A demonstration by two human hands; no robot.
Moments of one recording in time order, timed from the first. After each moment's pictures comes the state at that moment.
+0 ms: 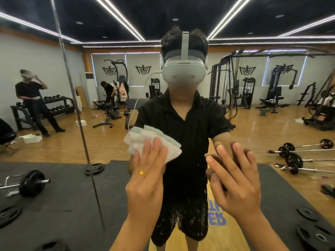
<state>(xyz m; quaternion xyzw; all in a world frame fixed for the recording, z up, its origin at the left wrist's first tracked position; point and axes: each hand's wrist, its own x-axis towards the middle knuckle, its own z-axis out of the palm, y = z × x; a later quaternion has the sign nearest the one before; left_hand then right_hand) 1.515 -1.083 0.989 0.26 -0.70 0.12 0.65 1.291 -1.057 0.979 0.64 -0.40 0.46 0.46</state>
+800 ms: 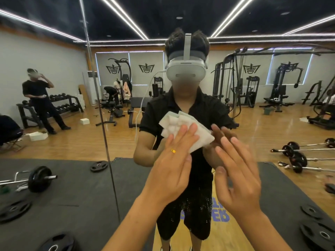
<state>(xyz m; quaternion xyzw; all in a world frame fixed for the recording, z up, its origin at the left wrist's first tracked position) 1.518 -1.074 1.022 0.17 -0.82 -0.01 0.54 1.337 -1.030 0.990 0.66 -0.37 0.55 0.36</state>
